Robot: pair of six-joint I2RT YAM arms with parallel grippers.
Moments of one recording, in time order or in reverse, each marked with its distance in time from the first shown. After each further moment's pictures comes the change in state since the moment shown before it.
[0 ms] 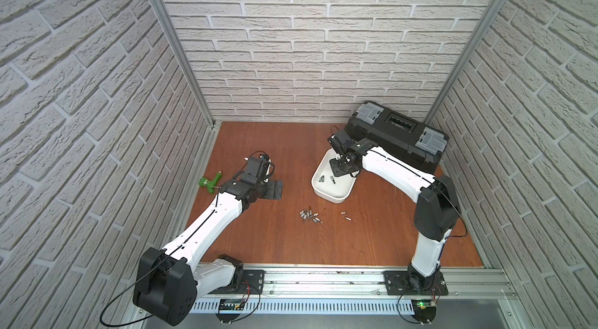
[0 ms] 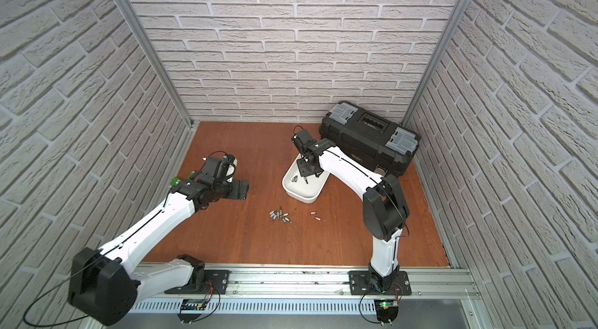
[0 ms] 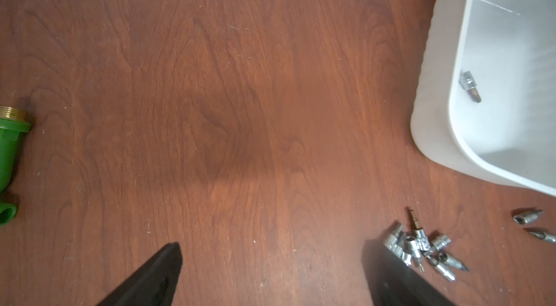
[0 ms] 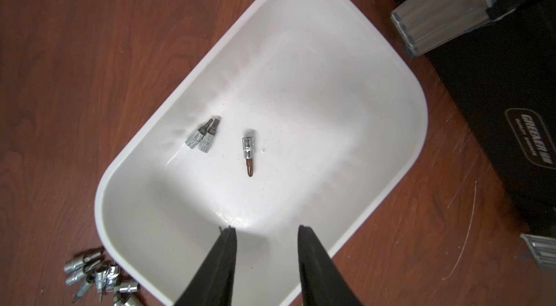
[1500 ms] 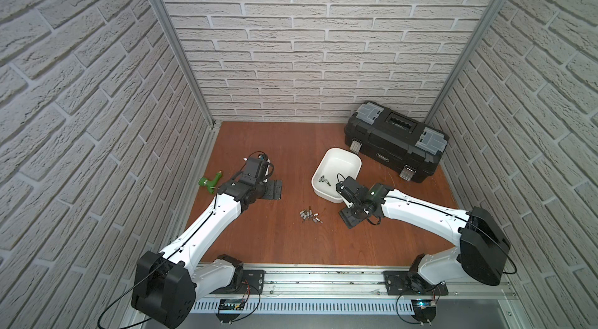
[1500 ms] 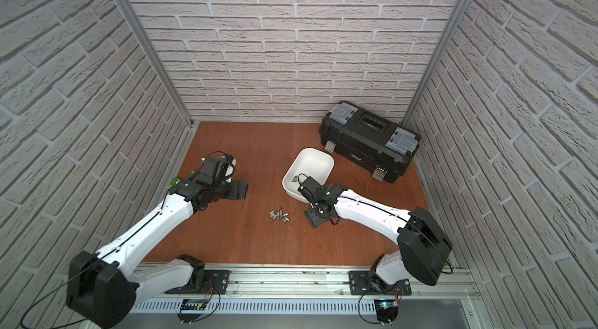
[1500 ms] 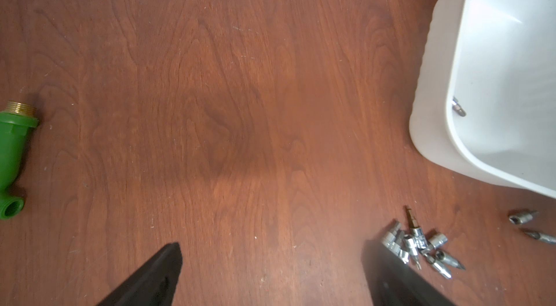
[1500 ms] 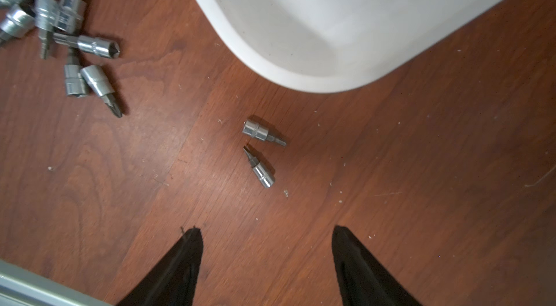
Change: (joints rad) left arm -0.001 -0.017 0.003 -0.017 -0.005 -0.019; right arm 0.208 -0.362 -0.633 0.087 -0.049 -0.024
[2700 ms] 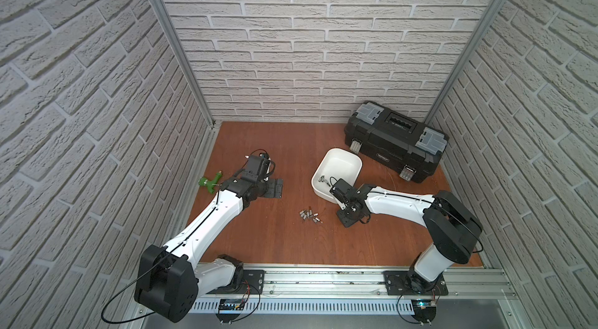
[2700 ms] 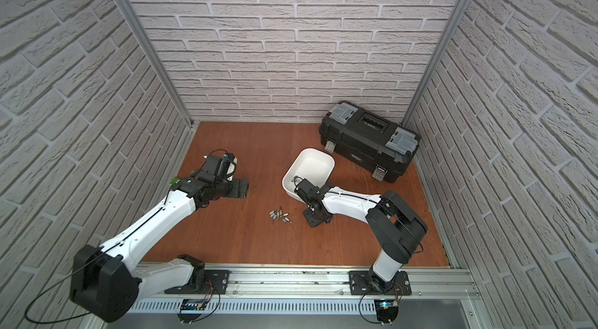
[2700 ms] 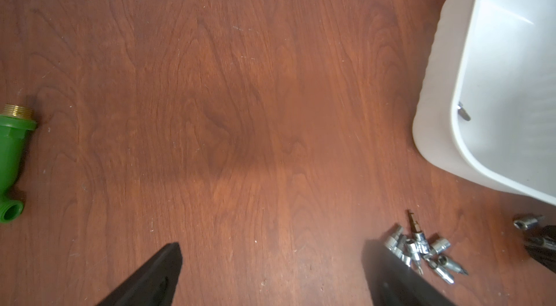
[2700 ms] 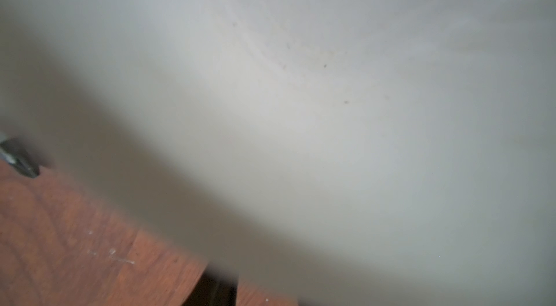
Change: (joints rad) left arm 0.000 0.043 0.028 -0.005 -0.003 0.000; right arm -0.035 0.198 -0.007 0.127 -0.052 -0.004
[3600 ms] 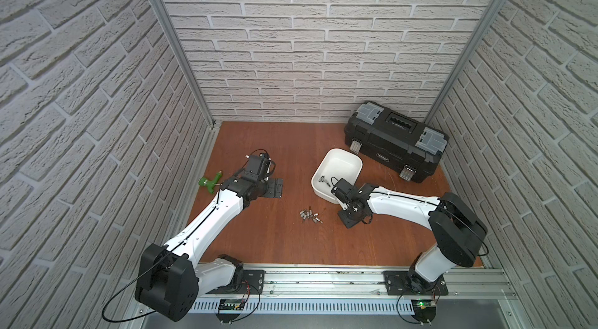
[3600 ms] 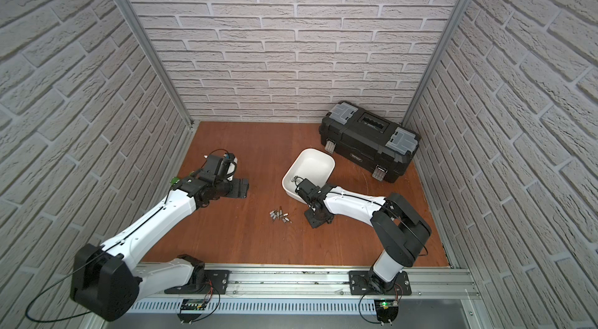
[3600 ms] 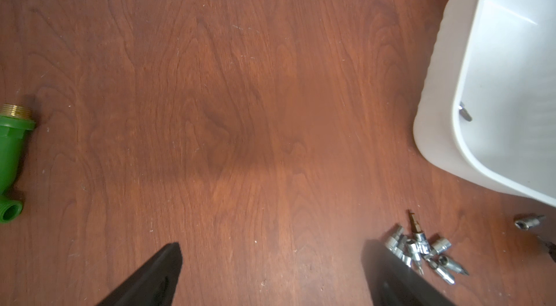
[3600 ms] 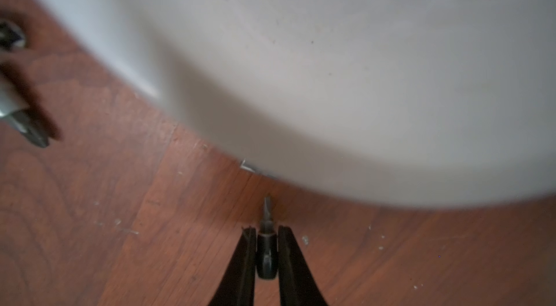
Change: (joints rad) left arm 0.000 0.003 0.002 -0.001 0.000 0.000; right arm 0.006 -0.053 0.001 -0.060 -0.003 0.004
